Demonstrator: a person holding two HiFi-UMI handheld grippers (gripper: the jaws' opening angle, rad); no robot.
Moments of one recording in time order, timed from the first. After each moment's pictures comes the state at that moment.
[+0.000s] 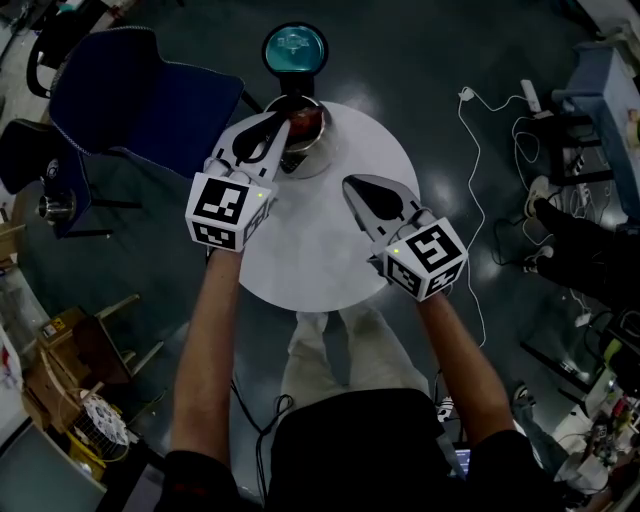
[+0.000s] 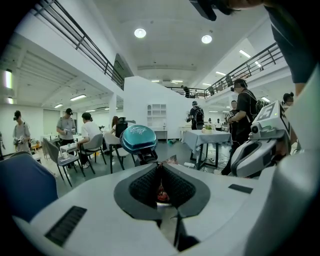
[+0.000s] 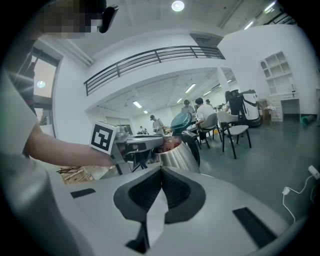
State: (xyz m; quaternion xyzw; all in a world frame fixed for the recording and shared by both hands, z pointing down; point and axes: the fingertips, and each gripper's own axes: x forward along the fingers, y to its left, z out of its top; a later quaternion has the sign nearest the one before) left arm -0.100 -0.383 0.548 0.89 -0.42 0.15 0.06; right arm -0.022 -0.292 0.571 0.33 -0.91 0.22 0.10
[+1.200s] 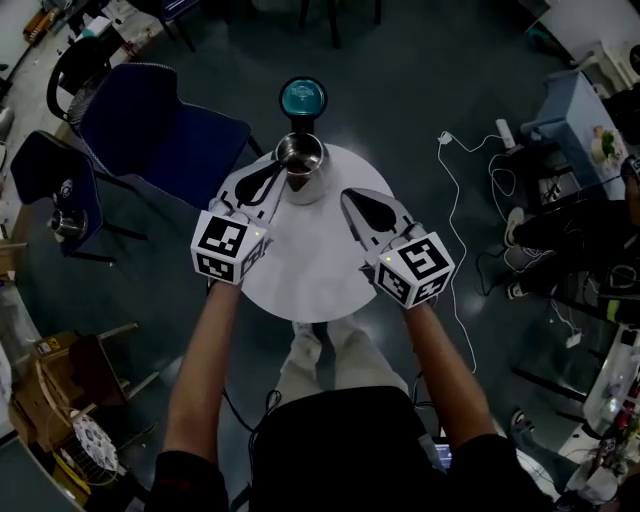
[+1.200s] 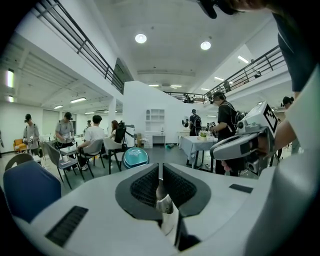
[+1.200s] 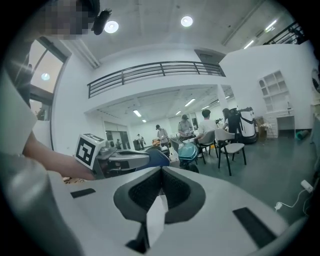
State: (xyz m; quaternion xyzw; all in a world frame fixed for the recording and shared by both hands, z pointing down) left arm -0.117 -0.312 0.465 0.90 -0.42 0.13 0.06; right arm -0.025 -0.268 0.463 0.37 -0.91 0.16 0.06
